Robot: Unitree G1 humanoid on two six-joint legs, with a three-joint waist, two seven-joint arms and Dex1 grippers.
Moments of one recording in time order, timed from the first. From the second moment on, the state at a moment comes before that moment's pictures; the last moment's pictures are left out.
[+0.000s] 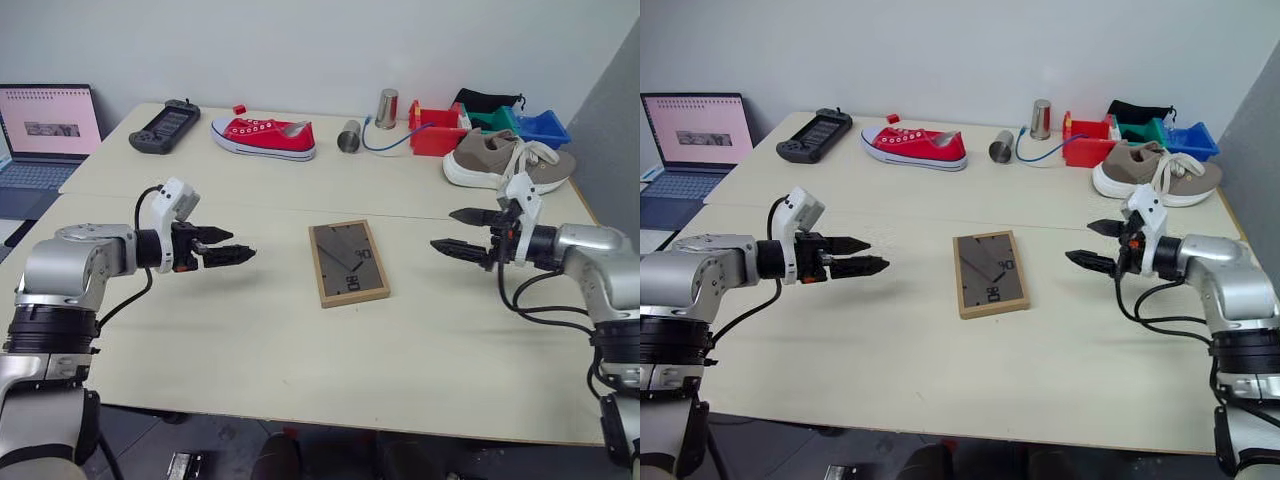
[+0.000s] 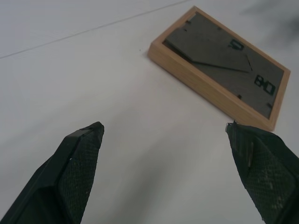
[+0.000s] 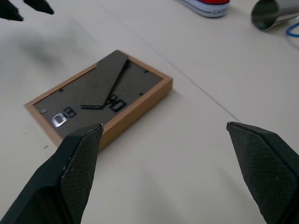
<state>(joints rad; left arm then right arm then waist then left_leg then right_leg) -0.70 0.91 -0.01 0.29 -0.42 0.78 -1.14 -0.65 -0.77 -0.03 0.16 0.41 0.60 1.13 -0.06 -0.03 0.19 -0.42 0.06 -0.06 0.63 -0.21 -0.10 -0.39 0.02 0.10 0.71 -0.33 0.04</state>
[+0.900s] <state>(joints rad) -0.72 0.76 0.02 0.31 -0.50 1.05 -1.08 -0.67 -0.70 0.10 0.27 0.25 0.44 1.12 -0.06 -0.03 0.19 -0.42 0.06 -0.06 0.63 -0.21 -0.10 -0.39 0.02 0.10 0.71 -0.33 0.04</state>
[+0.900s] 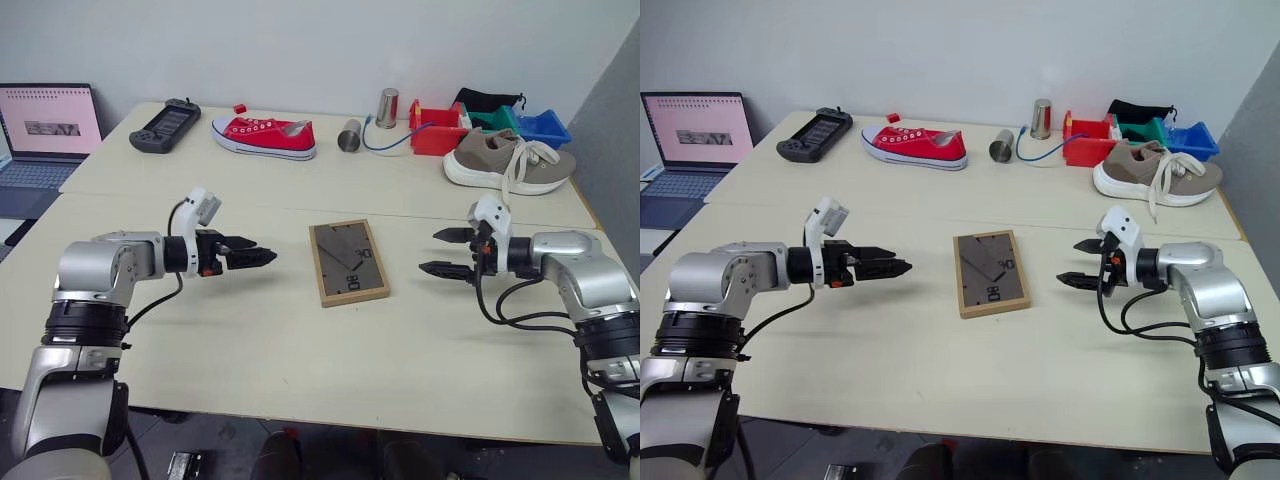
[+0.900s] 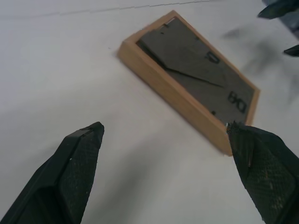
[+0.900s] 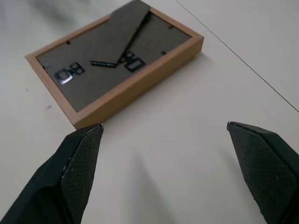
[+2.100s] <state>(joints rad) -0.99 0.52 -0.06 0.78 -0.46 1.19 -1.11 -0.76 -0.44 0.25 0.51 0.01 0.21 1.00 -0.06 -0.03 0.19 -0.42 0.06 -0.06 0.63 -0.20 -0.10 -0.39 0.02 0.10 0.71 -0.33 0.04</state>
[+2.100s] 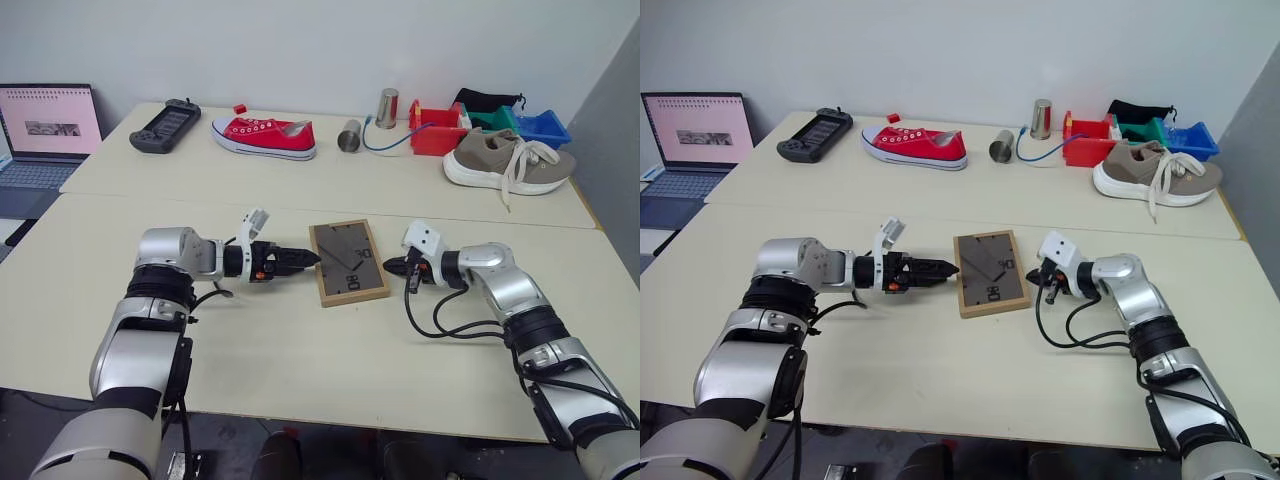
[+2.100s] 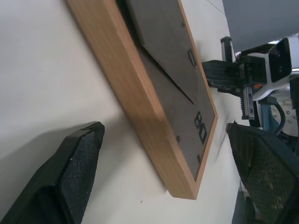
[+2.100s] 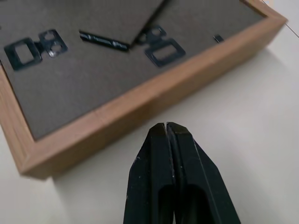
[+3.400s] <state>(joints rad) -0.83 0.49 -0.07 0.48 -0.53 1.21 -1.16 -0.72 -0.36 0.28 0.39 -0.02 0.27 0.96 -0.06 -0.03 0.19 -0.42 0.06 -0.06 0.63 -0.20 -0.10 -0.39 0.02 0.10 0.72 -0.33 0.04</state>
